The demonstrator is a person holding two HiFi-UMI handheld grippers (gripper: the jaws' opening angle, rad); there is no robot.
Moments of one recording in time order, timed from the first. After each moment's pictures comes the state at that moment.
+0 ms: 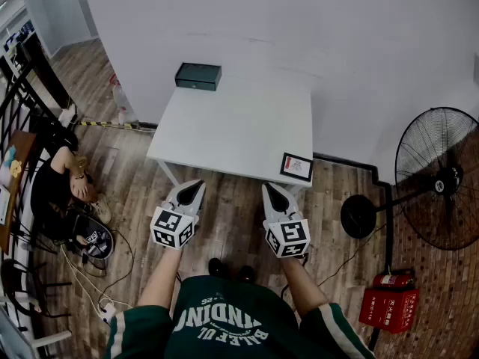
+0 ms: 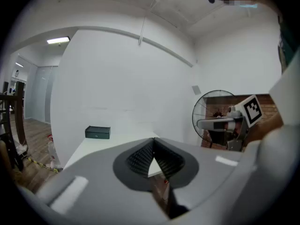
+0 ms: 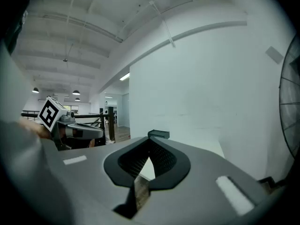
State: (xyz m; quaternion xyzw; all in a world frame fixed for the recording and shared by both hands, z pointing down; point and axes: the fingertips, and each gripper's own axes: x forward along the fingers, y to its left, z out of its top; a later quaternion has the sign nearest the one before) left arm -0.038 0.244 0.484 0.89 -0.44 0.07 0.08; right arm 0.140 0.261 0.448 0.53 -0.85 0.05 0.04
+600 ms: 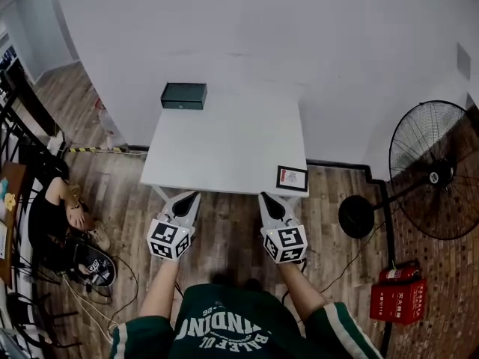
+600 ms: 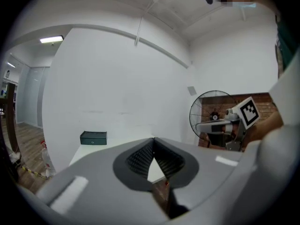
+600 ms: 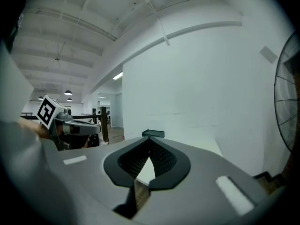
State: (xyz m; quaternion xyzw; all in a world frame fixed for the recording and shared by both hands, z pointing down) left arm -0.057 0.209 0.477 0.90 -0.42 0.07 0.06; right arm 0.128 0.230 0.458 0.55 -0.83 0.07 0.03
